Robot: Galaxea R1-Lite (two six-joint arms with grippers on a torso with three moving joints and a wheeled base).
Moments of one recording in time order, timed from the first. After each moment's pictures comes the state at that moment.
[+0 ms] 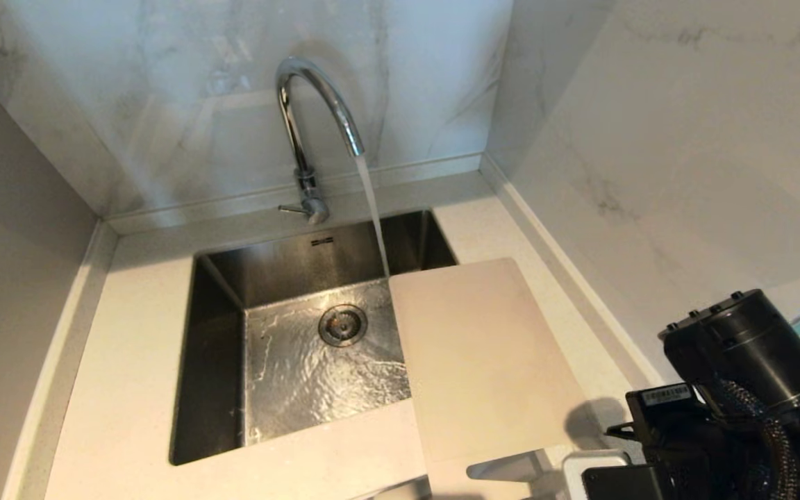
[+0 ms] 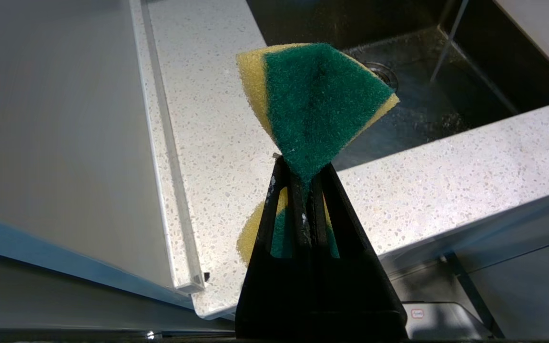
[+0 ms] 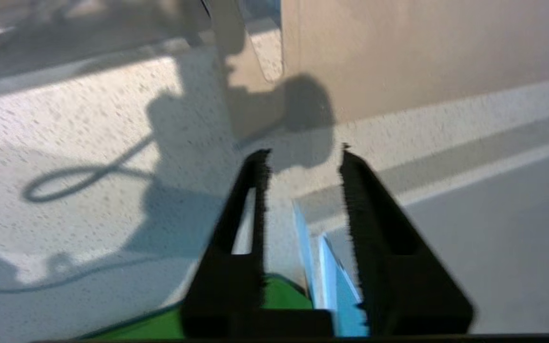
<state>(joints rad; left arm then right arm) 0.00 0.00 0.00 0.00 0.00 0.01 0.51 1.34 -0.80 0.42 -0.23 -1.27</state>
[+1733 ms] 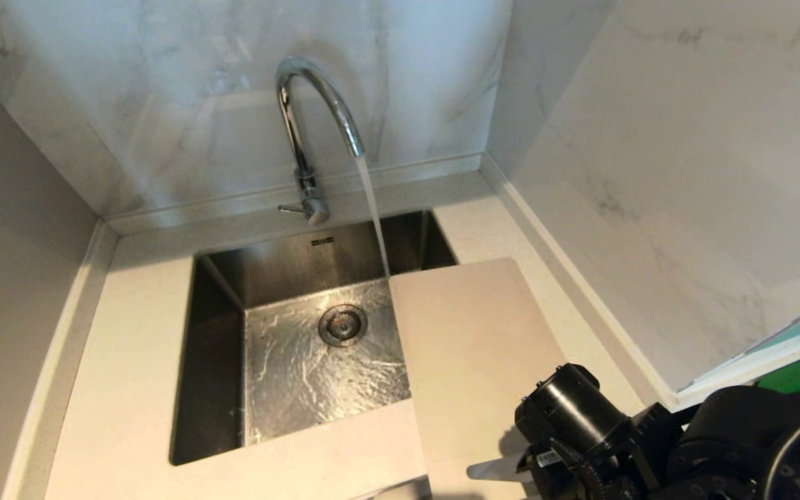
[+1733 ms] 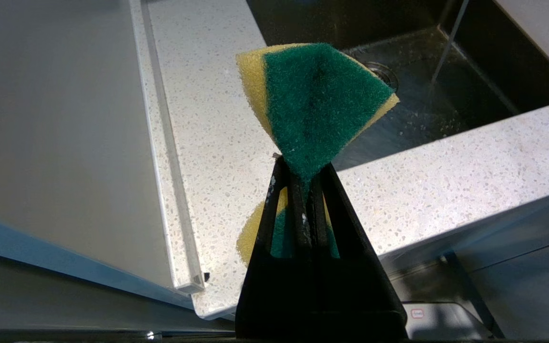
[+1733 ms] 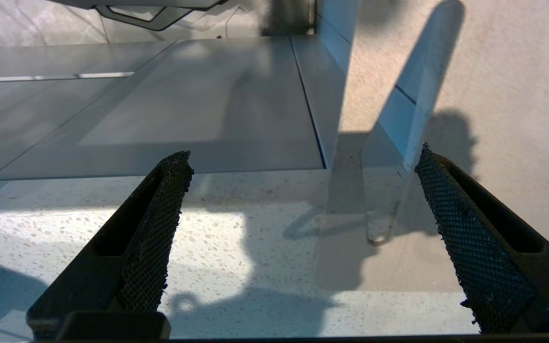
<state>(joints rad) 0.00 0.00 0.00 0.00 0.00 0.01 0.65 1.66 -0.73 0.28 -0.11 -1.21</state>
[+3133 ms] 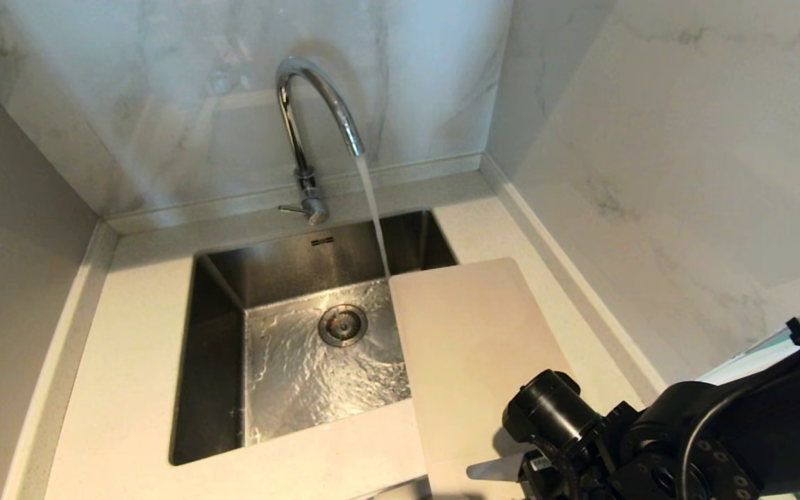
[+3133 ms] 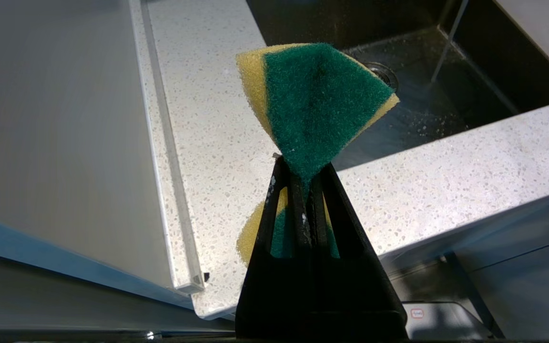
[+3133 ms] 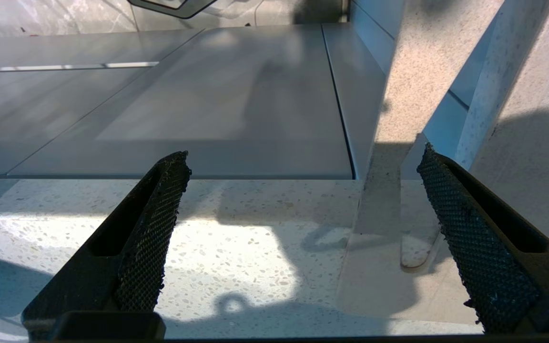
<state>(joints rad) 0.00 0.00 0.00 0.00 0.00 0.01 0.61 1.77 -0.74 0.27 -0.10 -1.21</state>
